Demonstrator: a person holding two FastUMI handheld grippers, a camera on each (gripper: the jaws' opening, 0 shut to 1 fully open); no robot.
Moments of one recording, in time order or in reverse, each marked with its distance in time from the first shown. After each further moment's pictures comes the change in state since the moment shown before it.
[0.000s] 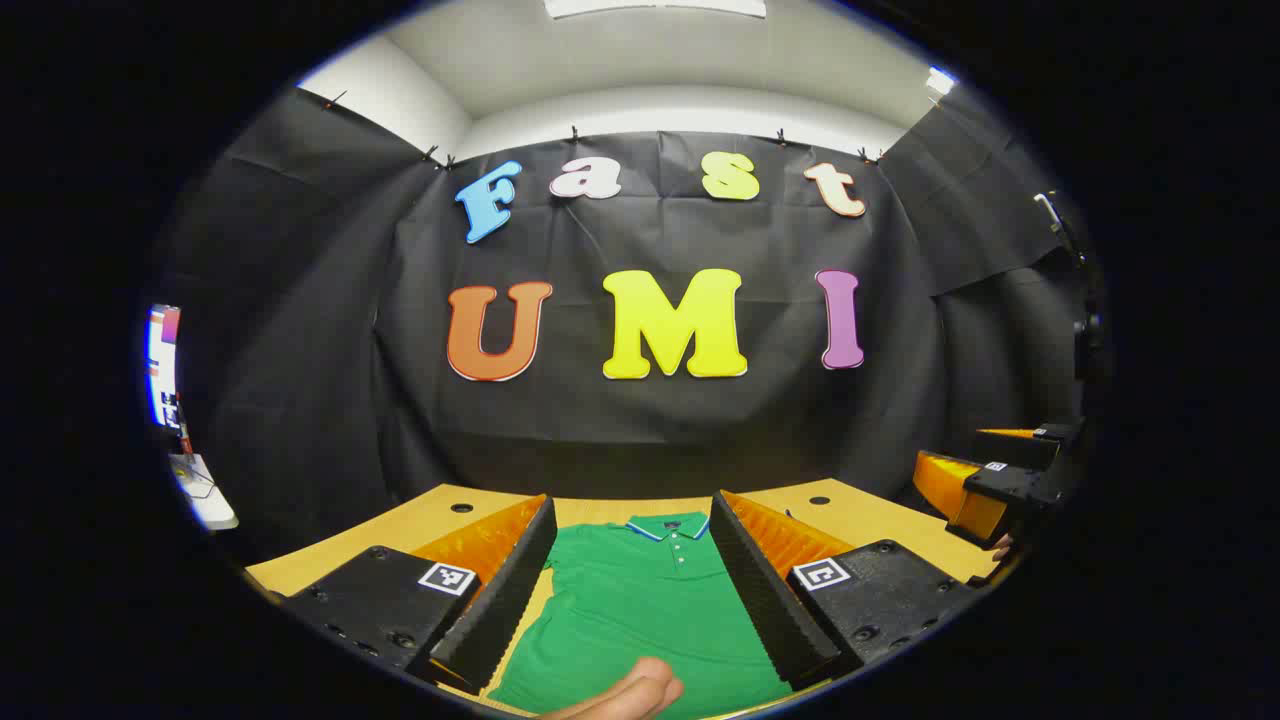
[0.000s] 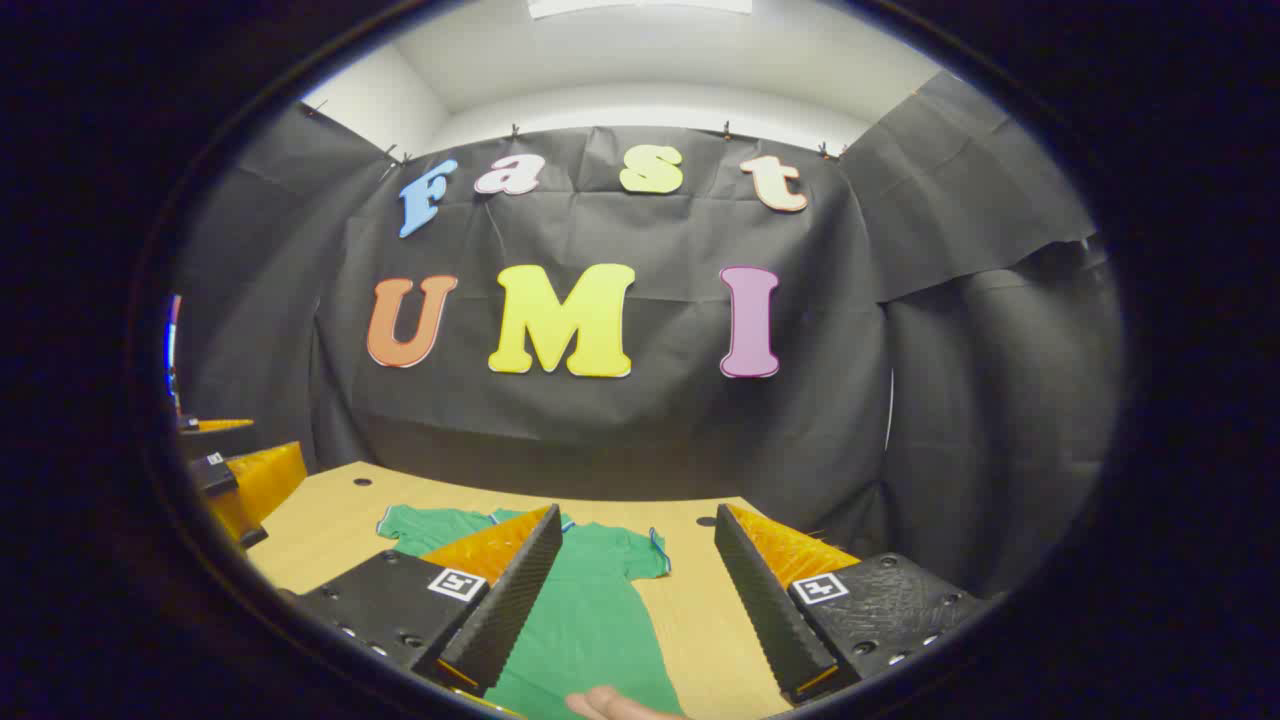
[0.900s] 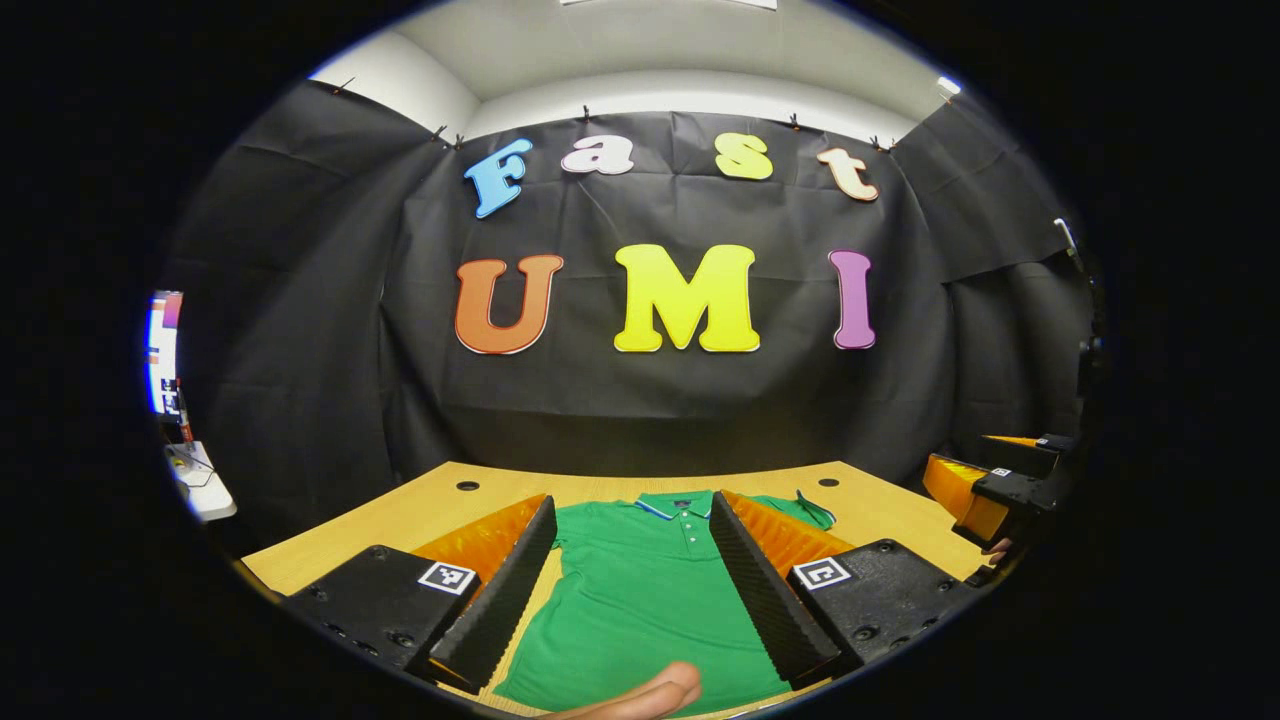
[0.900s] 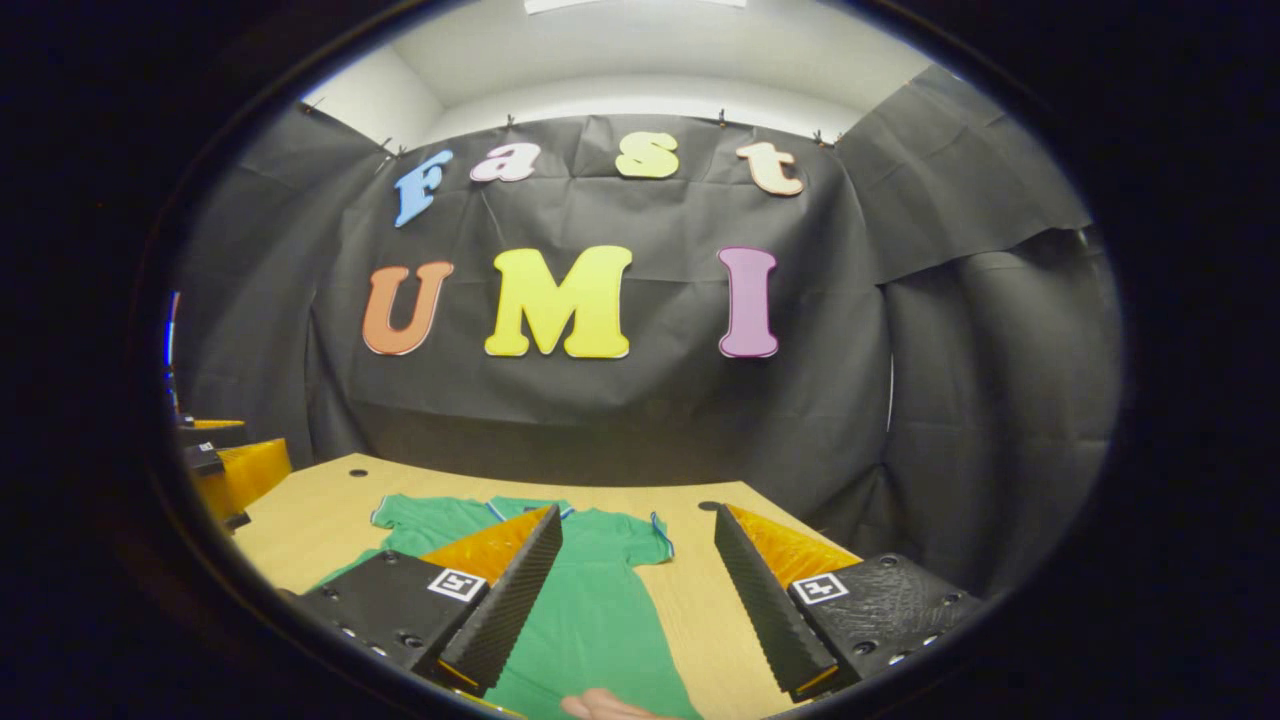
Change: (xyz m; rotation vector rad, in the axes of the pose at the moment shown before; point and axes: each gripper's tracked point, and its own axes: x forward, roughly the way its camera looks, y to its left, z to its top) left arm 0.006 0.014 -0.022 -0.018 0.044 0.024; right arm 0.008 0.003 -0.037 -0.009 0.048 0.012
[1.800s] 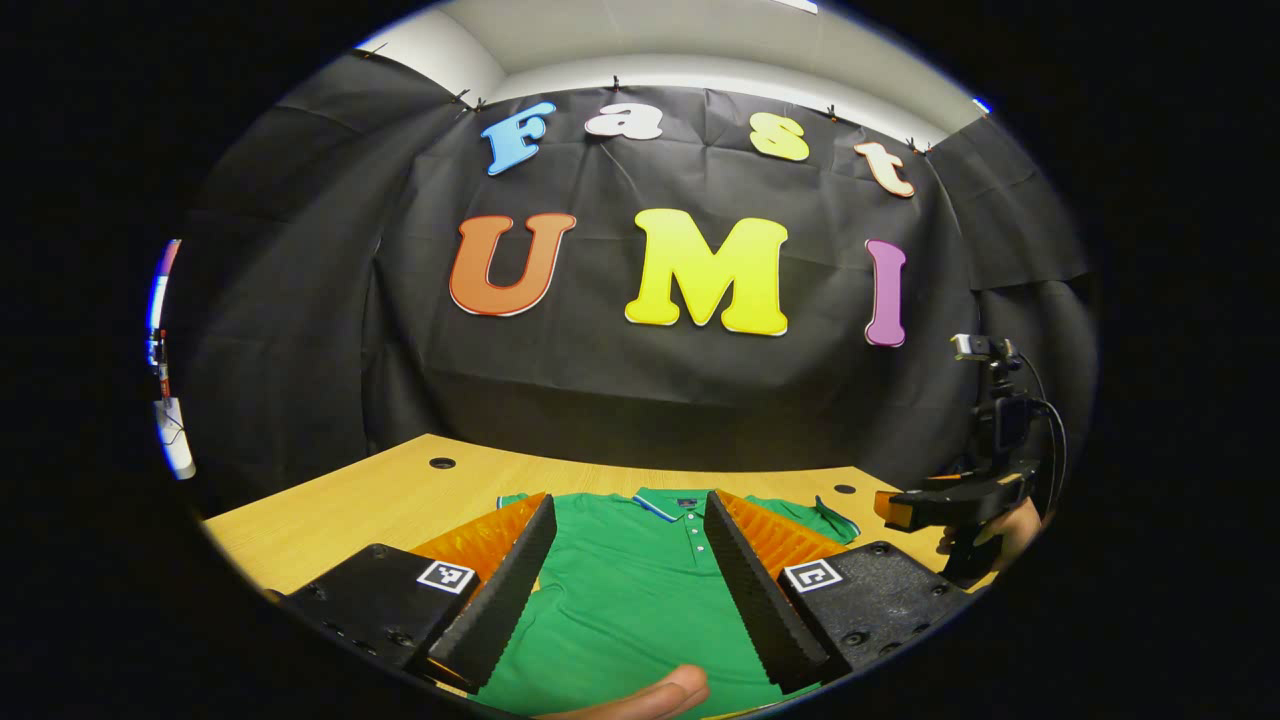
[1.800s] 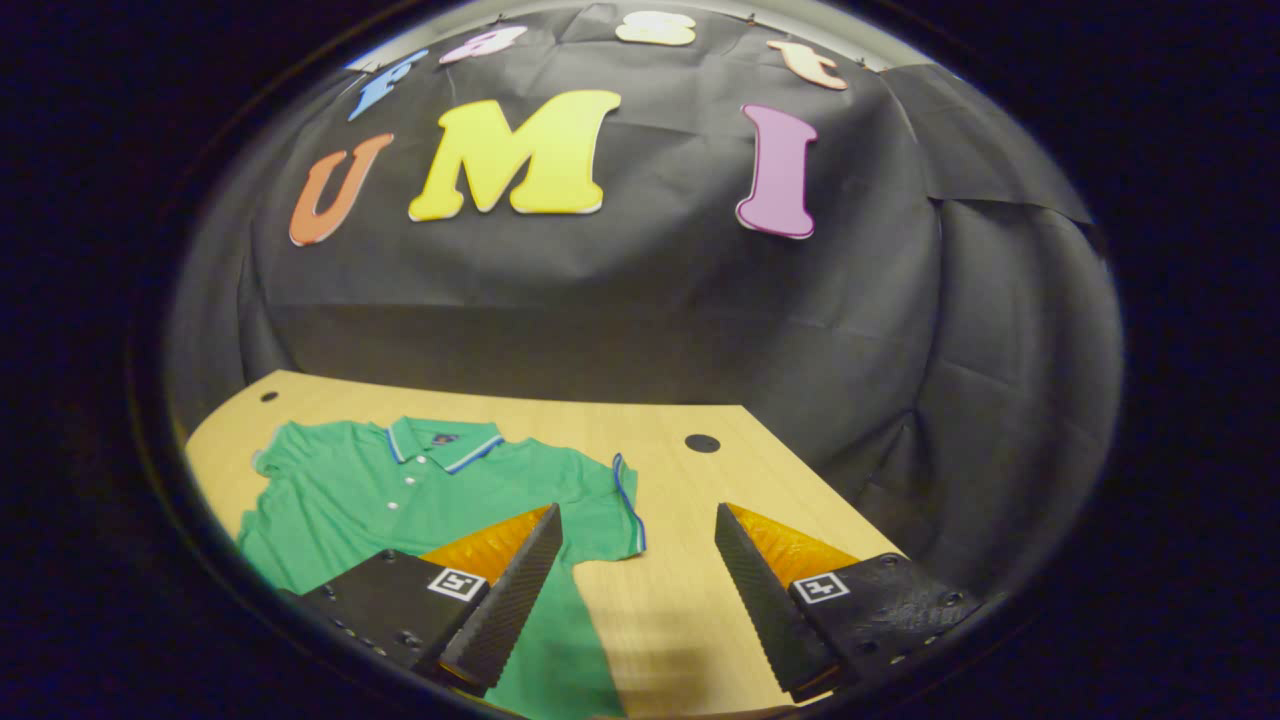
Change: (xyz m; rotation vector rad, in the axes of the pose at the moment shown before) left arm 0.089 0.011 -0.044 -0.078 0.057 -0.006; right arm 0.239 -0.051 -0.107 -0.124 0.361 -0.120
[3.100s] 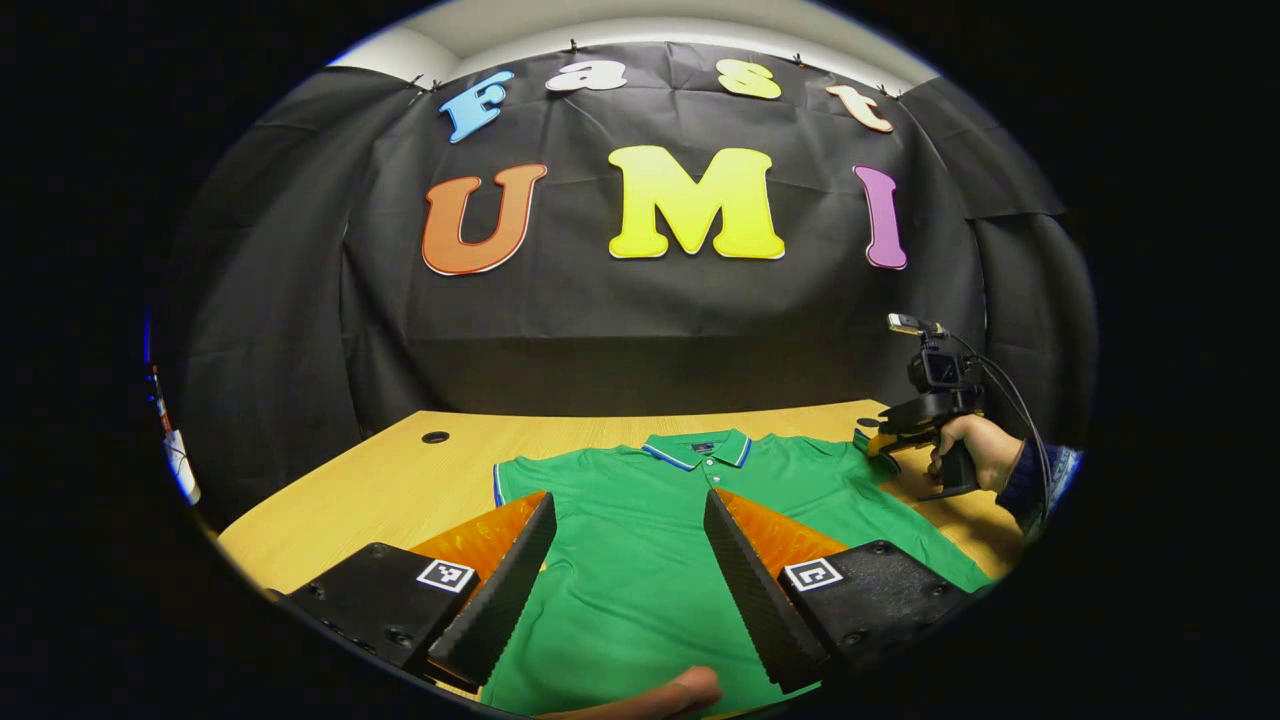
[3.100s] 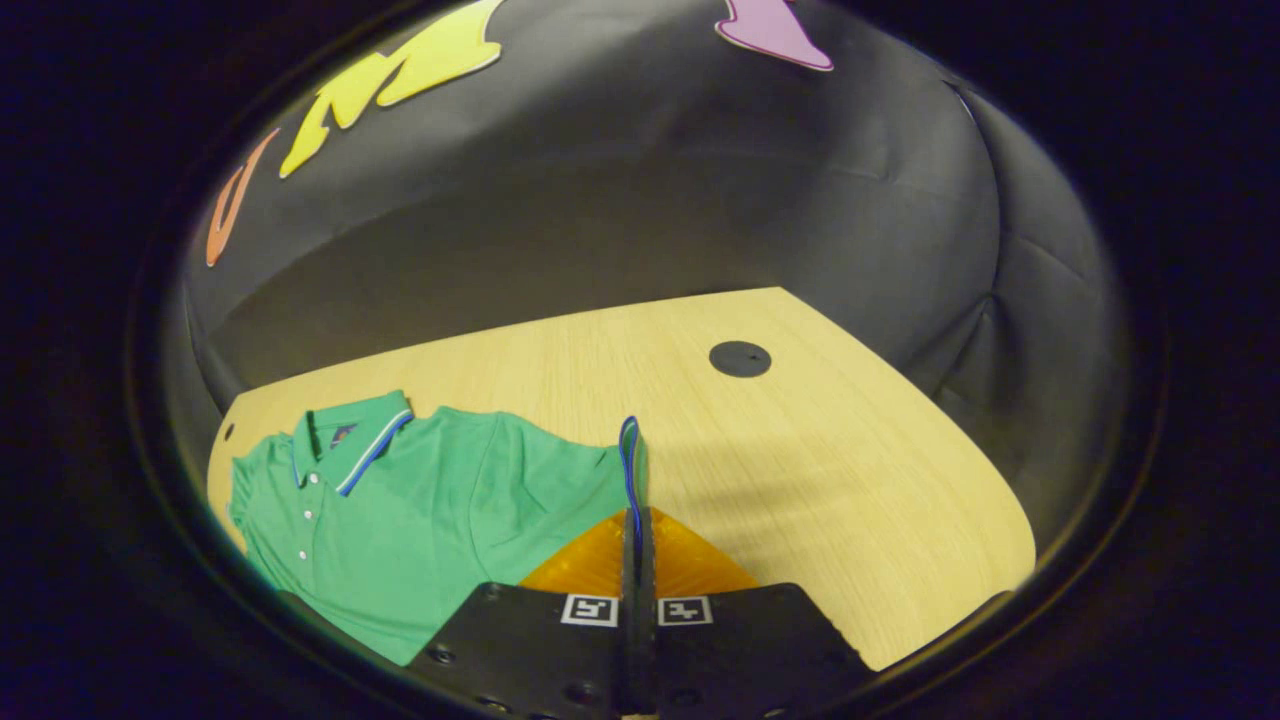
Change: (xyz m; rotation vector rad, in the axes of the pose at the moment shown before) left arm 0.028 0.007 -0.054 0.103 0.122 -0.013; right arm 0.151 0.017 -0.053 0.213 0.339 0.092
